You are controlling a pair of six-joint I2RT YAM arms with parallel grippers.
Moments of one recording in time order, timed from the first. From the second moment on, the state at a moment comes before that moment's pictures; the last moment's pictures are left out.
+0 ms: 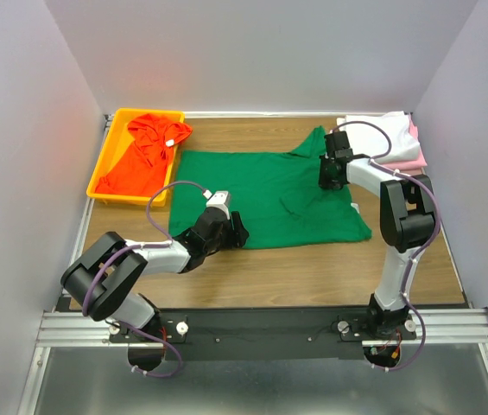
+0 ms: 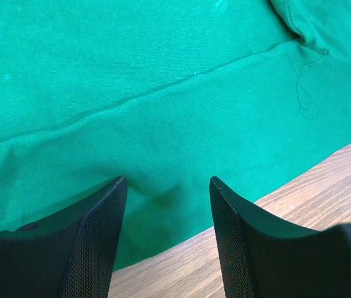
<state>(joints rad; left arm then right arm) -0.72 1.47 0.47 0.42 -0.08 -0.62 0.22 1.98 1.33 -0.33 0.12 0.28</state>
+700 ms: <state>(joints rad) -0.72 1.47 0.46 0.43 -0.08 -0.62 0.22 1.91 1.32 -0.33 0.11 0.27</state>
